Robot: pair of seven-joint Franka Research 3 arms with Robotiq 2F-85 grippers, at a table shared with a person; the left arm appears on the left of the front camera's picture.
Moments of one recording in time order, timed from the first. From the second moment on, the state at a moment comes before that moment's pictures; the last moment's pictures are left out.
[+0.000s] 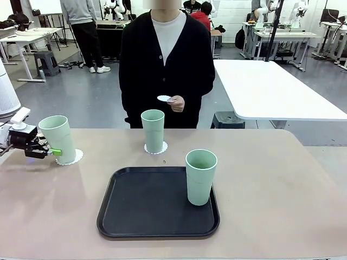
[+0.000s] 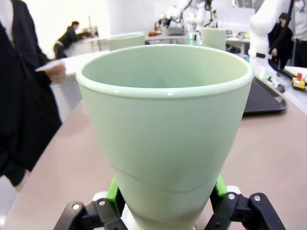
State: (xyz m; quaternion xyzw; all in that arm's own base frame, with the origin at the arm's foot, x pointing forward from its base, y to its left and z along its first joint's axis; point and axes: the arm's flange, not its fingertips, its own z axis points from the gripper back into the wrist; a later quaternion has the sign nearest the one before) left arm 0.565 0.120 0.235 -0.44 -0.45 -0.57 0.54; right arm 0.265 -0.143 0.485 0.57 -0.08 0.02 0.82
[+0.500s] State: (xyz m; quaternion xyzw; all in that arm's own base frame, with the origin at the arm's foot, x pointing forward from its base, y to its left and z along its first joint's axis) left arm 0.575 0.121 0.227 -0.44 -0.44 -0.57 0.54; right arm 0.265 -0.143 0.485 0.57 -0.08 0.02 0.82
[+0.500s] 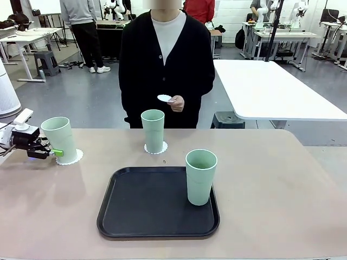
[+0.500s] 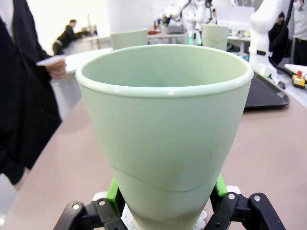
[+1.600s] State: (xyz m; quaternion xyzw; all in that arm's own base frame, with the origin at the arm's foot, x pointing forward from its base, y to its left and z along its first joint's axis) left arm 0.585 0.127 0.226 -0.43 -0.43 -0.57 0.55; right arm 0.265 -0.143 0.485 0.57 -0.08 0.02 0.82
